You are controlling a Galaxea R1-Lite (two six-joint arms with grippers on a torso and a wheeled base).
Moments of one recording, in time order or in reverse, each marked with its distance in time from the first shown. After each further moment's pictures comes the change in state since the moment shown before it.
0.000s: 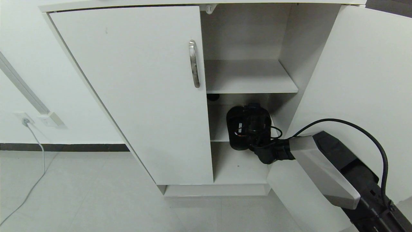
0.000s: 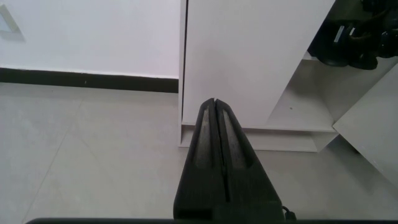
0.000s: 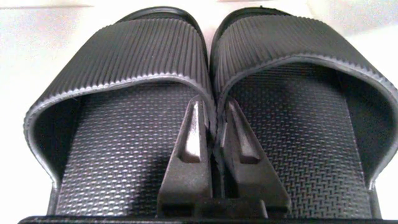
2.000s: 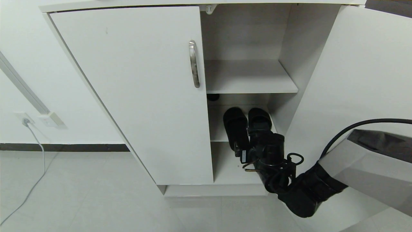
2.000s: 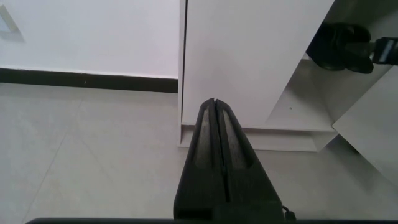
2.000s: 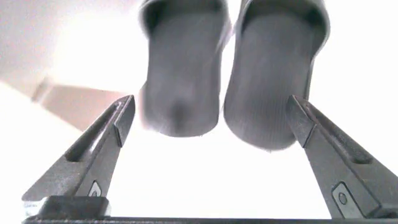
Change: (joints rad) left arm 0.000 0.000 0.000 0.000 -0.001 0.000; right arm 0.199 -0.456 1.012 -0.485 0.001 -0.006
